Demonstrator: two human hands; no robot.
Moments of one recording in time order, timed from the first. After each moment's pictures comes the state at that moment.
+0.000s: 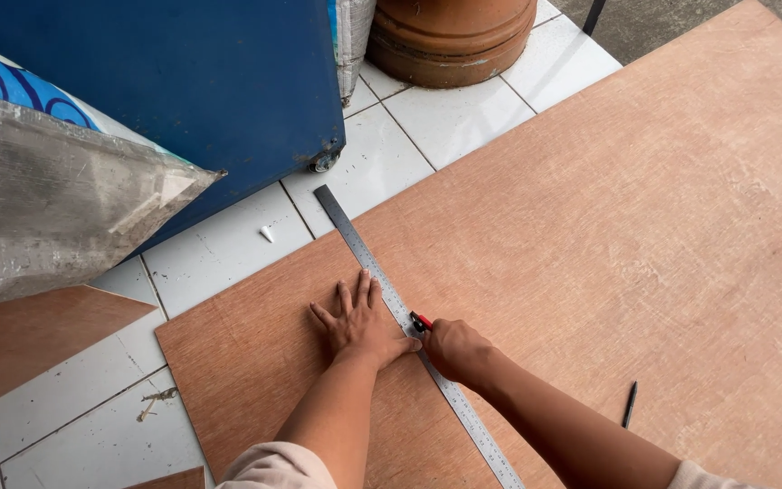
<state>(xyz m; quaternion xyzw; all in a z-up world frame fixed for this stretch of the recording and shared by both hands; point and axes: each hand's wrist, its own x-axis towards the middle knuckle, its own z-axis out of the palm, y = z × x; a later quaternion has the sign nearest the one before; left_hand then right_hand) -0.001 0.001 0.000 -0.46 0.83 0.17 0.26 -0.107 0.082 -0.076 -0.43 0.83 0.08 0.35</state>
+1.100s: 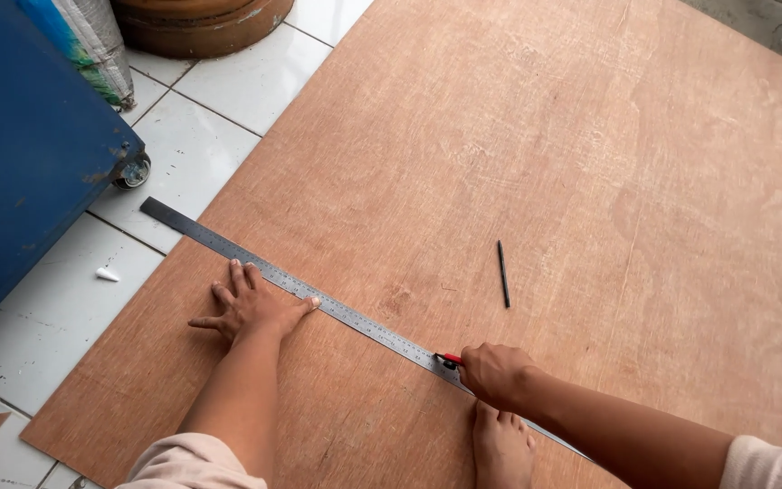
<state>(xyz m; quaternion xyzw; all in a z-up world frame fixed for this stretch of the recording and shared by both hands) -0.011 0.001 -0.024 -0.49 0.82 0.14 0.26 -0.080 0.285 -0.025 -0.30 0.84 0.17 0.42</state>
